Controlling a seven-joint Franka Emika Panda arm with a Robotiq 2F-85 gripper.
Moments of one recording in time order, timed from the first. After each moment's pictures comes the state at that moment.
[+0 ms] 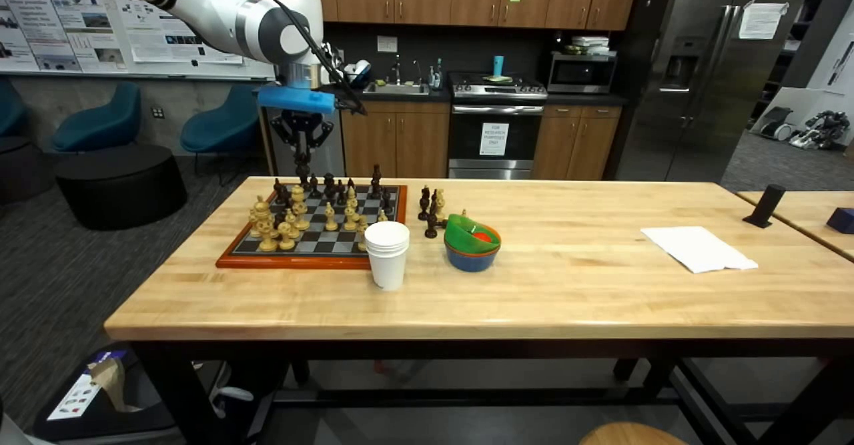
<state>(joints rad) -0.13 0.21 0.03 -1.78 0.16 2.05 -0.48</state>
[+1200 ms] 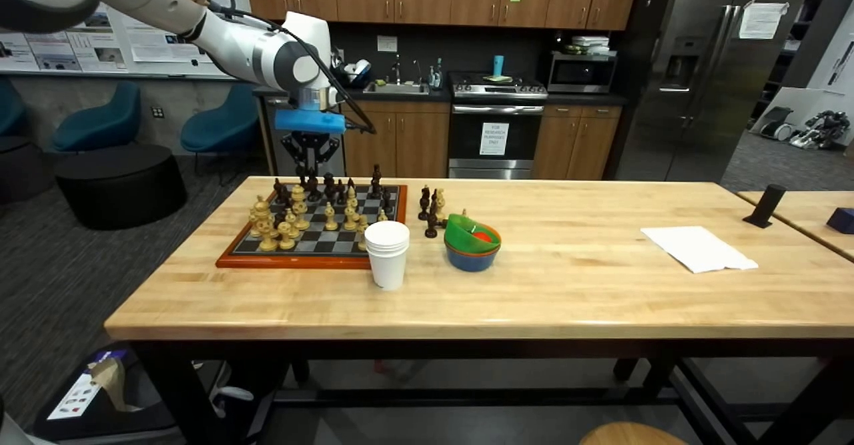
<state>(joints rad) -0.12 0.35 0.03 -1.71 0.16 2.12 -0.56</state>
